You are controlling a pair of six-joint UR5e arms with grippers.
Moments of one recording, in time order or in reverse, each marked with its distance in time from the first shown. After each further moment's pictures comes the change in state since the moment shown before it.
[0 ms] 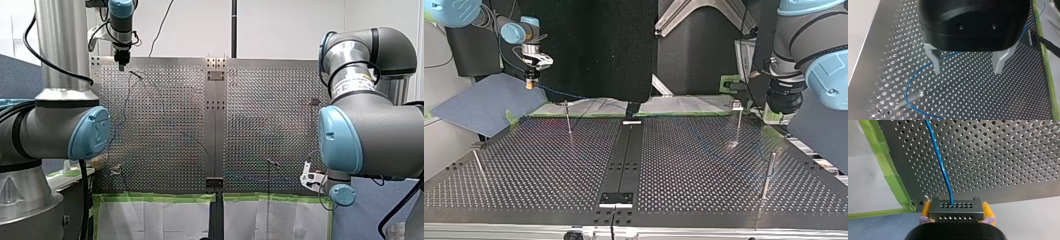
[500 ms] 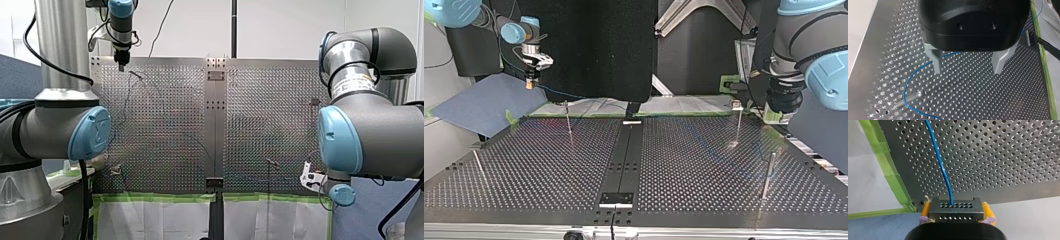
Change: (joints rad) left arm 0.000 -0.001 0.000 -0.005 0.000 -0.001; right arm 0.000 0.000 0.000 0.001 0.000 -0.001
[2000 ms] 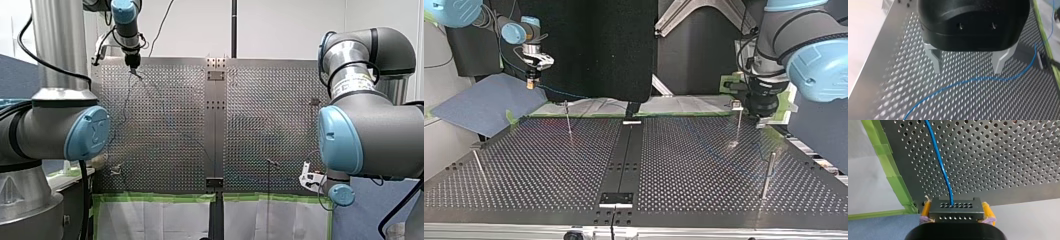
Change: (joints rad) left arm -0.060 0.002 -0.050 0.120 0.109 -0.033; right arm 0.006 0.000 0.000 0.007 0.000 -0.003
